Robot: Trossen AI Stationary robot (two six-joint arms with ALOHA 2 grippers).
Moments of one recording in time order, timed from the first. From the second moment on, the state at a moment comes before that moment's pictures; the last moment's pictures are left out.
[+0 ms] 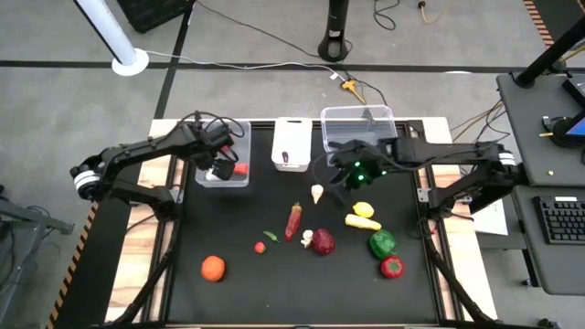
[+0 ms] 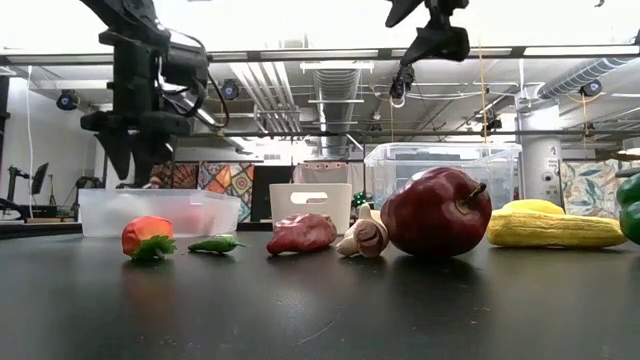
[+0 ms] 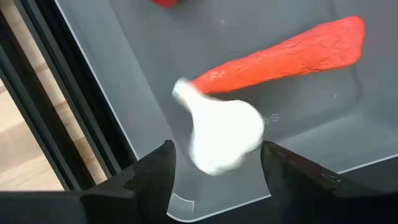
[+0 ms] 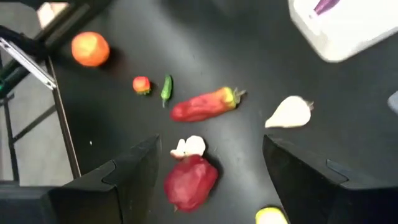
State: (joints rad) left arm 0.59 1.26 0.89 -1.11 -0.20 -0.56; right arm -0.05 1.42 1.38 -0.83 -0.09 0.59
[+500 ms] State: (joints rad) left arm 0.50 1.12 0.96 -1.11 -0.20 -0.55; right arm -0.05 1.63 1.38 -0.83 -0.03 0.84
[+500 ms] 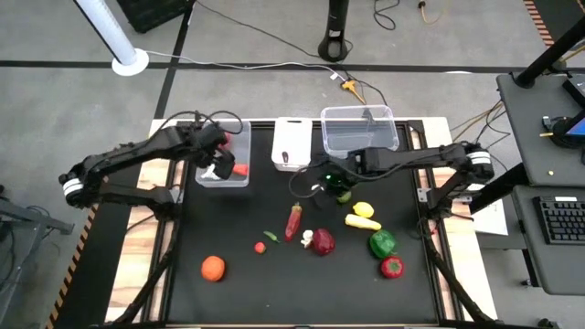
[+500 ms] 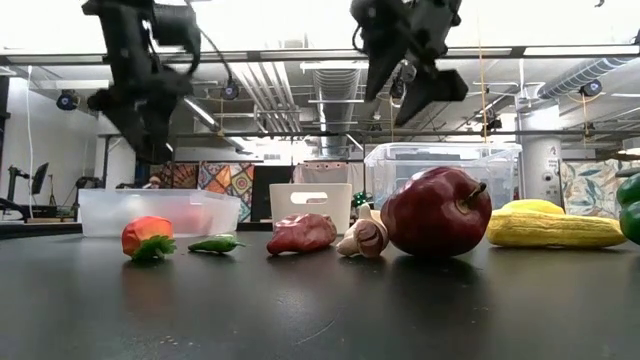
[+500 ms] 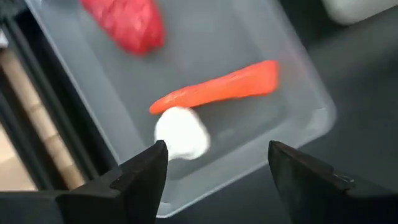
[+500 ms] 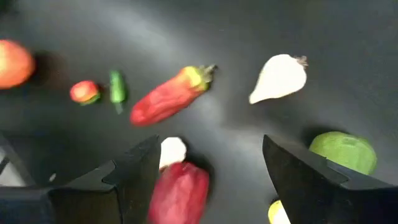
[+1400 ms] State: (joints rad) left arm 0.42 0.91 1.07 -1.09 -0.23 -0.56; right arm -0.08 1.94 1.38 -0.76 0.17 0.95
